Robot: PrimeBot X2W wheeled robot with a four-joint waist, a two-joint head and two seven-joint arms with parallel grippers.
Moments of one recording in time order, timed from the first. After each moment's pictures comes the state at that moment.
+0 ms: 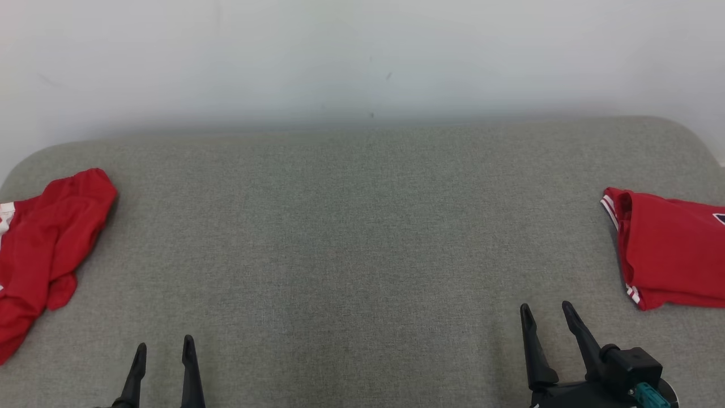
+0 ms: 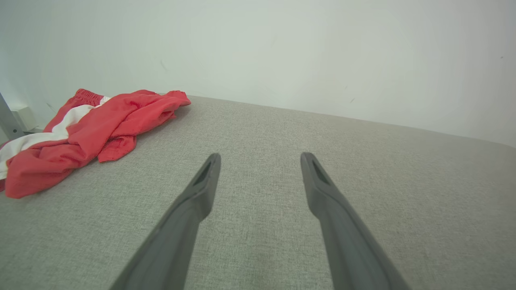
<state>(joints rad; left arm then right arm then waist) 0.04 0.05 0.05 0.17 -0.22 -0.07 -0.26 0.03 -0.06 -0.04 0.14 0.13 0.13 -0.16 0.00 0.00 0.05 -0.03</state>
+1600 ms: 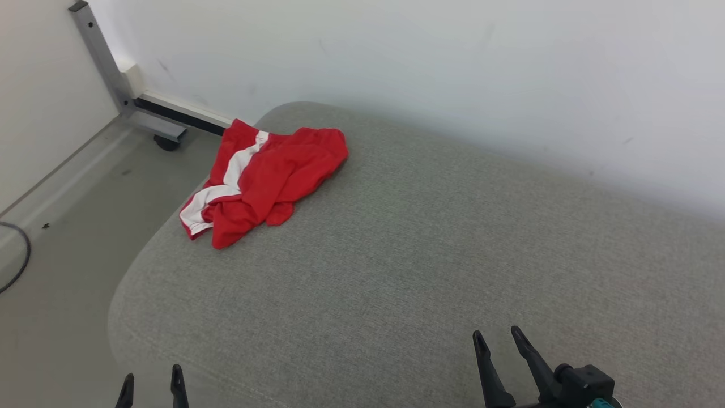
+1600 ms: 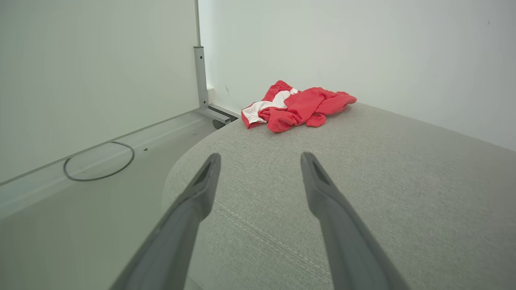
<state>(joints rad) 0.11 0.05 0.07 0.17 -0.19 -0.06 -0.26 0.04 -0.05 0.10 0.23 0.21 0.13 -0.19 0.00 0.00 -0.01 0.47</state>
